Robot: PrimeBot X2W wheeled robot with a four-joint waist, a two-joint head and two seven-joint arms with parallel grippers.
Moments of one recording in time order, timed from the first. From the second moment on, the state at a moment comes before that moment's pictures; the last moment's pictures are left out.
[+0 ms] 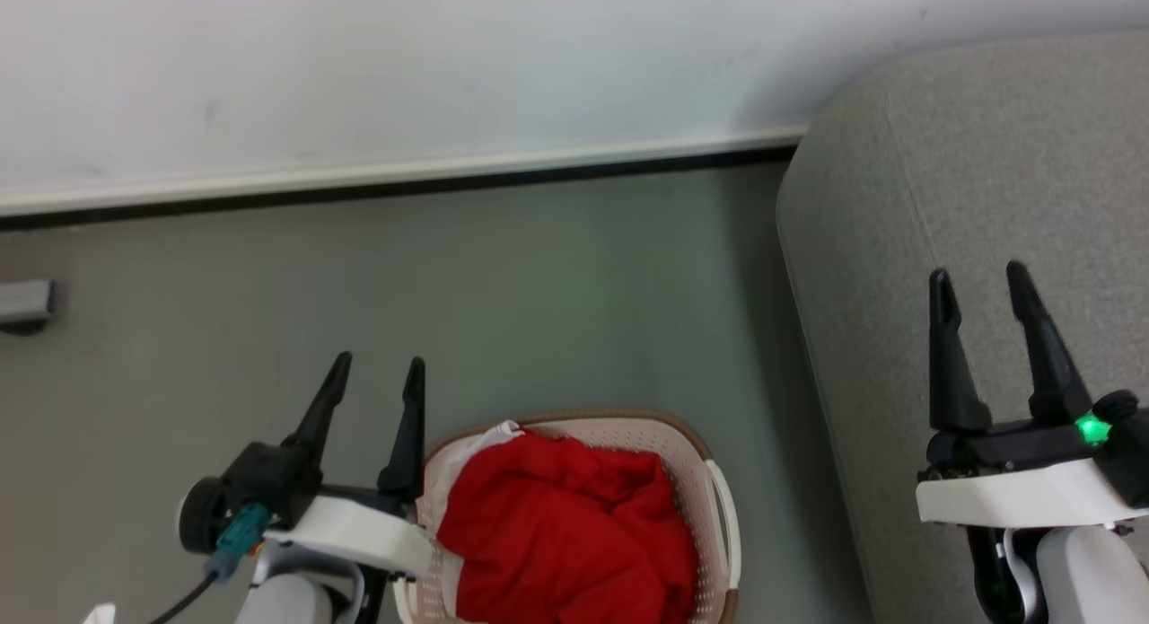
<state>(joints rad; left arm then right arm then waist) -0.23 0.05 -0.08 0.22 -0.11 -0.07 -0.26 -0.28 -0.05 0.06 0.10 0.29 0.13 -0.26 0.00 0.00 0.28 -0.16</state>
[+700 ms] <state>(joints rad) -0.61 0.08 -0.43 0.81 -0.25 -0.13 -0.15 -0.44 -0.05 0.05 -0.03 0.31 0.13 -0.26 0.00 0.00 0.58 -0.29</state>
